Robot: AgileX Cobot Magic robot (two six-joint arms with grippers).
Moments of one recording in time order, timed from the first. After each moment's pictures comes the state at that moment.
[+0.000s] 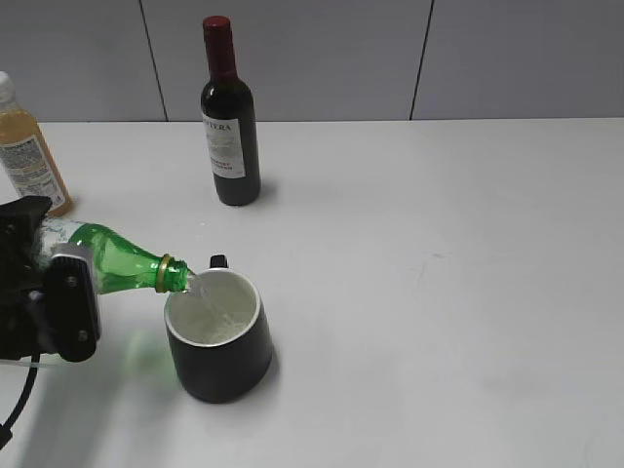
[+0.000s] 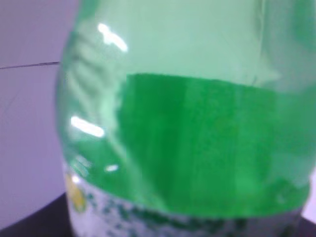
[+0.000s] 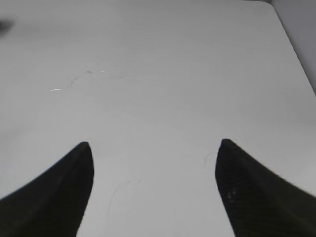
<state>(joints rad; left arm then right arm) -0.67 1.63 -0.20 -0.84 -1.16 1.85 0.06 0.00 -0.41 0.03 0.95 -0.04</state>
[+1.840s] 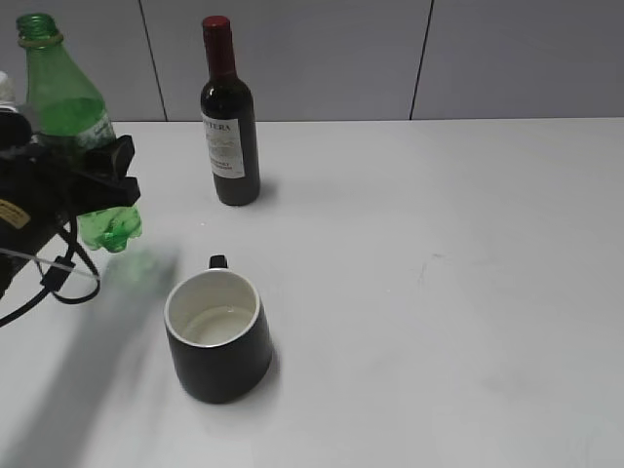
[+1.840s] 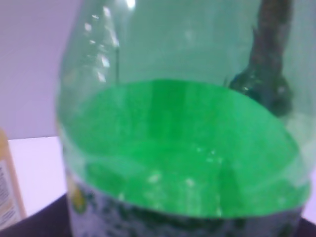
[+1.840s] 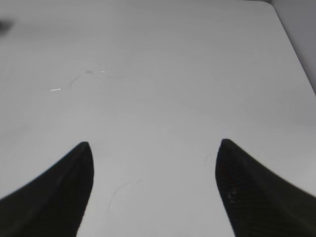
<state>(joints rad) -0.33 1.81 -0.47 -0.26 -1.17 0.08 0.06 0.00 -0.41 0.03 0.95 -0.04</state>
